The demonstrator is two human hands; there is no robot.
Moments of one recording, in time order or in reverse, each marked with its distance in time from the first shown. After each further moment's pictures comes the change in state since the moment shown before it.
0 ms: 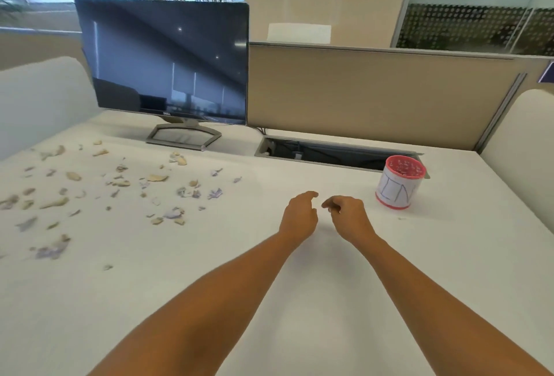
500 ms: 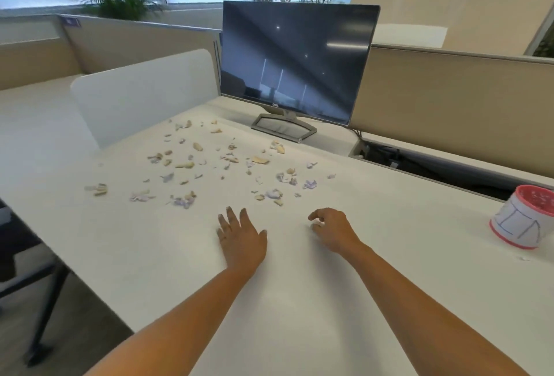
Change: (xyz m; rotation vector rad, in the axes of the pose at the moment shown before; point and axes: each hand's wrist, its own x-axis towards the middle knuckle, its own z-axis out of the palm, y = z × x) left_hand -0.133 -0.180 -0.131 0.268 0.402 -0.604; right_hand -0.040 -0.115 0.130 -0.066 -0.432 -0.293
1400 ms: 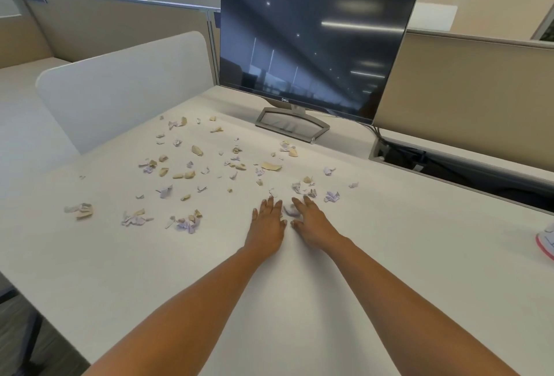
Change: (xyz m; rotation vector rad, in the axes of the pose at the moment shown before) left_hand 0.109 0.003 0.009 0.059 -0.321 0.382; right_hand 0.090 -0.056 0.049 -0.137 -0.188 -0.015
